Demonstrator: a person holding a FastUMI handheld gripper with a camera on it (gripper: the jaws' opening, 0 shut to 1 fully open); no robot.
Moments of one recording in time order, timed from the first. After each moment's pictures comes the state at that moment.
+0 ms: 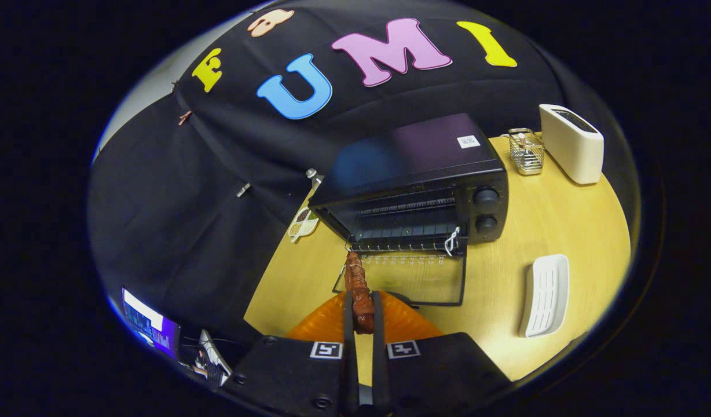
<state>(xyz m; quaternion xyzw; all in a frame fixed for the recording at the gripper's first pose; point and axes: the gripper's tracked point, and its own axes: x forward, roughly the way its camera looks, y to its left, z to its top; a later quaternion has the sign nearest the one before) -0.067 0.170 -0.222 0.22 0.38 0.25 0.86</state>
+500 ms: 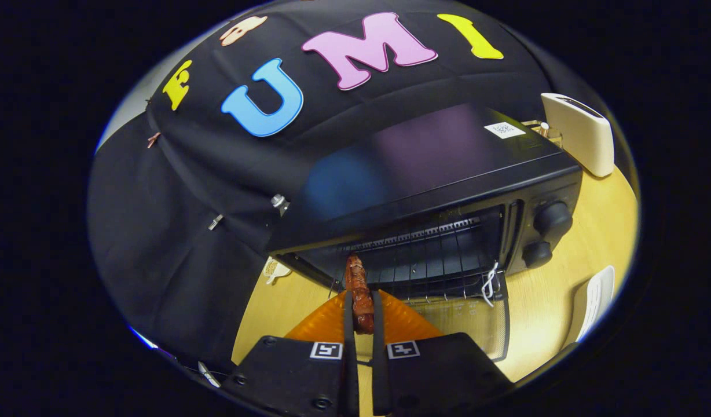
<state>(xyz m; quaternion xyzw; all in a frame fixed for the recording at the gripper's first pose) 0.036 0.231 -0.277 0.27 0.36 0.19 0.87</state>
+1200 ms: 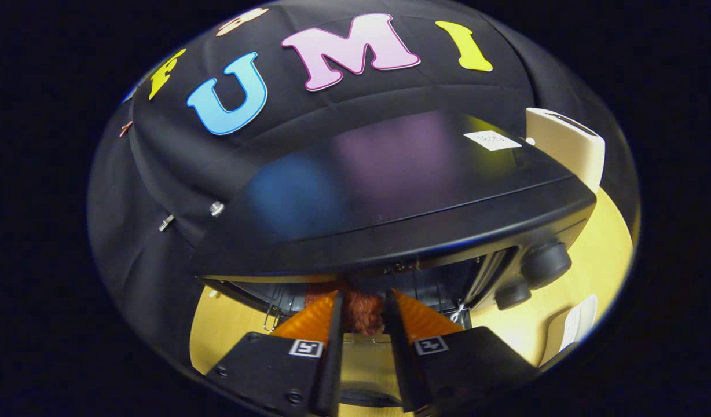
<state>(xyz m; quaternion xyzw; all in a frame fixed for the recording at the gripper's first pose) 0.082 0.193 -0.316 0.19 0.35 0.10 0.91</state>
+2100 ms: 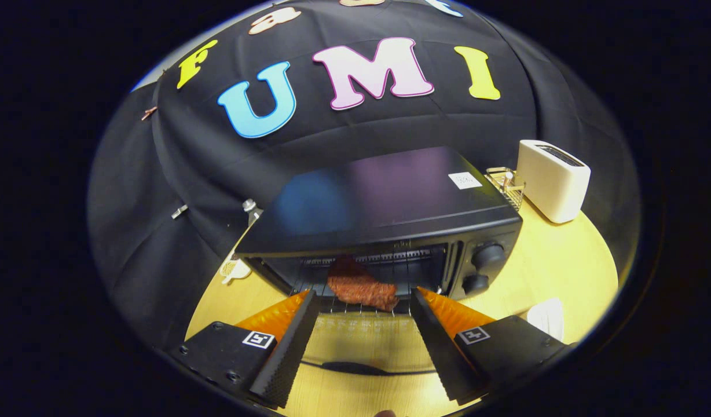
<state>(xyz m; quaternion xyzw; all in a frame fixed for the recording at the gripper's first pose) 0.010 0.183 -0.257 0.14 0.33 0.12 0.93</state>
